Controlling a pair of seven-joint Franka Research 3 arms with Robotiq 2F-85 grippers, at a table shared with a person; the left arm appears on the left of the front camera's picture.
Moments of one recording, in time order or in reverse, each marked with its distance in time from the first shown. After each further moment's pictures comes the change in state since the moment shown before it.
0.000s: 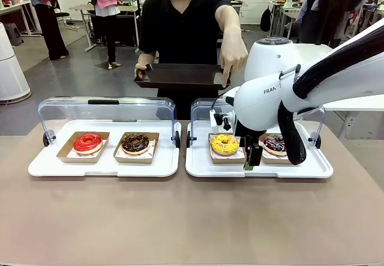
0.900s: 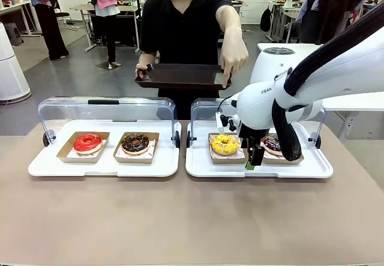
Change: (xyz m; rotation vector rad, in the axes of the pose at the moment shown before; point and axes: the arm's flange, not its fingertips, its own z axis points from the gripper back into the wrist) left arm 0.000 0.000 0.000 0.000 0.000 0.000; right arm -0.021 -0.028 -0.027 0.022 -0.039 -0.001
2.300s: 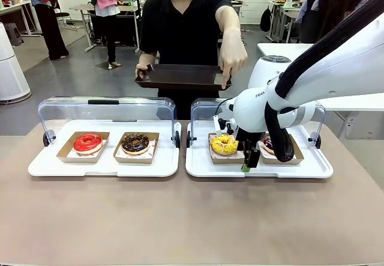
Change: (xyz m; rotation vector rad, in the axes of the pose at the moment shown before) left arm 0.000 0.000 0.000 0.000 0.000 0.000; right arm 0.001 -0.013 -0.024 0.008 -0.030 0.014
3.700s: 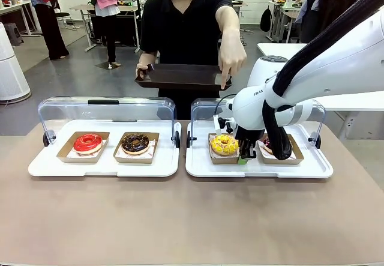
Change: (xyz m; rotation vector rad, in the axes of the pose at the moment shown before) left arm 0.000 0.000 0.000 0.000 0.000 0.000; right arm -0.001 -0.010 -0.004 0.013 -0.003 -0.012
